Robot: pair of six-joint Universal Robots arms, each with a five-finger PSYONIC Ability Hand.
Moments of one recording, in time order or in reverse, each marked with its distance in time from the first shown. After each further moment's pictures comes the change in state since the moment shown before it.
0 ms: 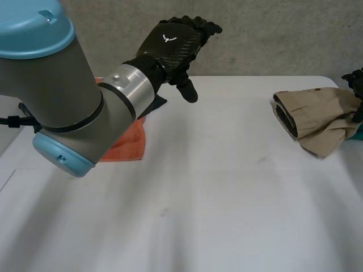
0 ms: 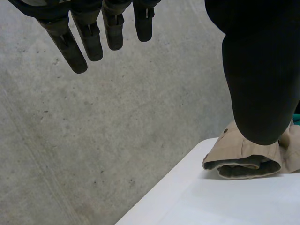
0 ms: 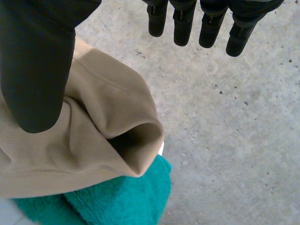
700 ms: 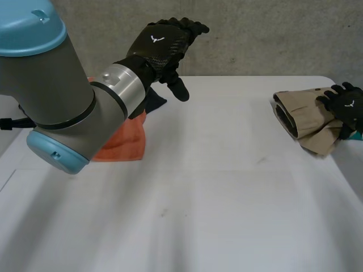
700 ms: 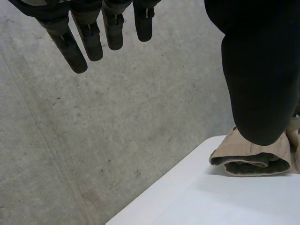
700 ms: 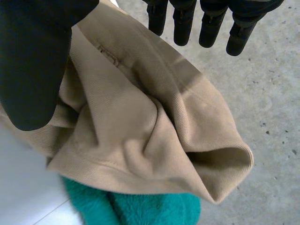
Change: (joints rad) left arm 0.037 0.006 -0.018 -0.001 -0.013 -0.051; right arm -0.014 0.019 0.163 -0.120 -0.216 -0.269; left_hand 0.000 0.000 0.000 0.000 0.000; right_hand -0.001 -0.004 -0.005 -0.010 -0.001
